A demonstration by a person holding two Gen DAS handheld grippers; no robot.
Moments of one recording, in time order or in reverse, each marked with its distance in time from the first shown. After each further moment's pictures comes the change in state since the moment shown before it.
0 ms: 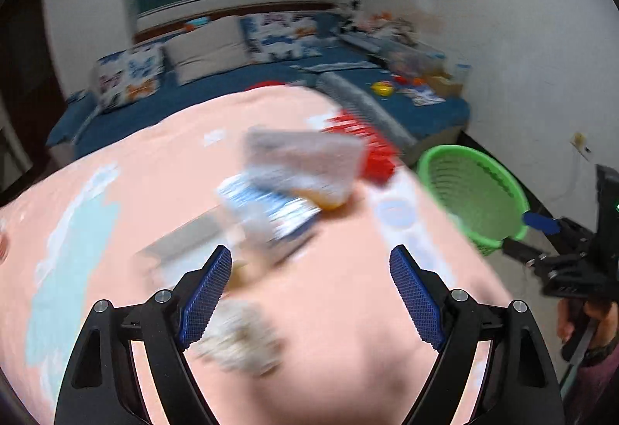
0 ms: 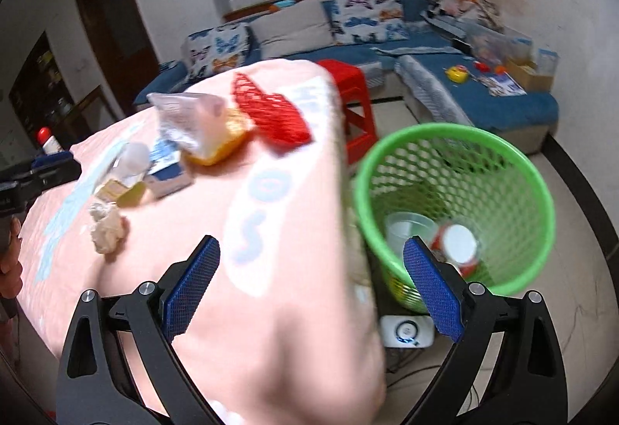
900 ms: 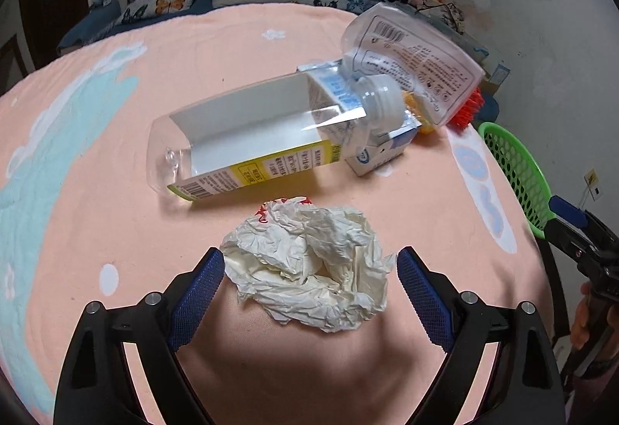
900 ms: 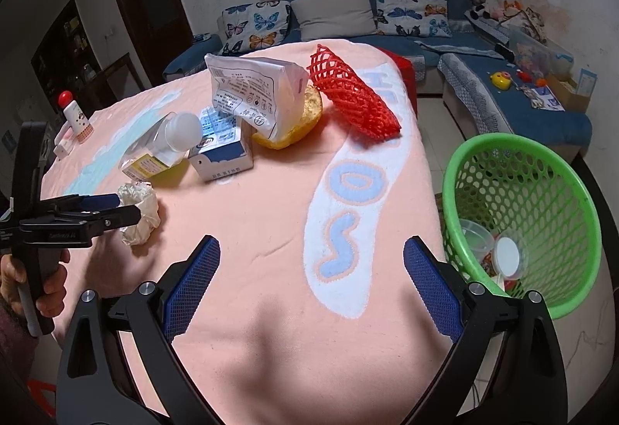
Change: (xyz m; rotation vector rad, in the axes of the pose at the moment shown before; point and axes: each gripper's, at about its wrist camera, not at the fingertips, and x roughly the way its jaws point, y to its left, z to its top) left arm 0.066 0.070 -0.068 -0.226 0.182 -0.043; right arm 0.037 0.062 0.004 -0.095 0.064 0.078
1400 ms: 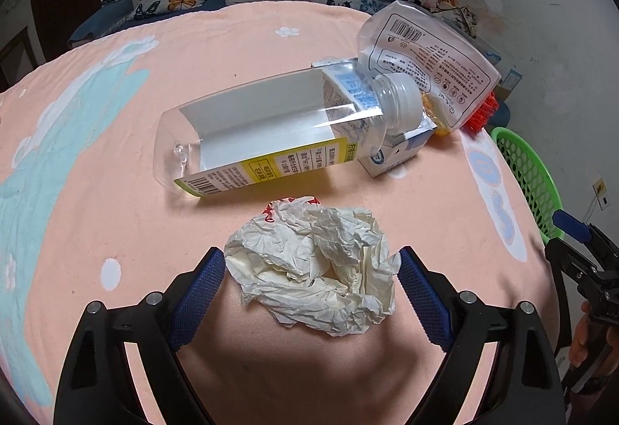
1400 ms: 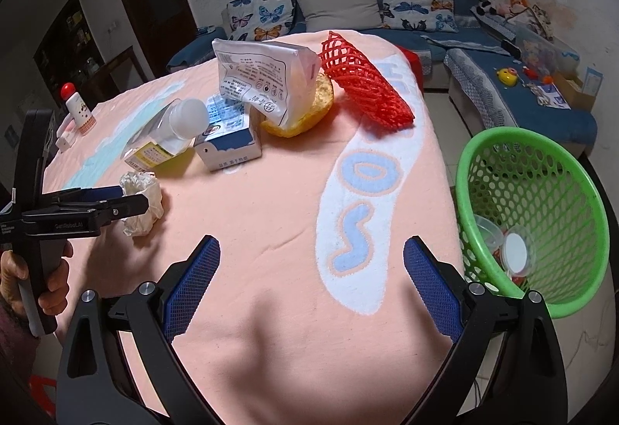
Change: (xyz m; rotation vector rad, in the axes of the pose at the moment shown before) left arm 0.003 0.000 -0.001 -0.023 -0.011 0.039; right arm 0.009 0.009 -0.004 -0.014 0.026 0.011
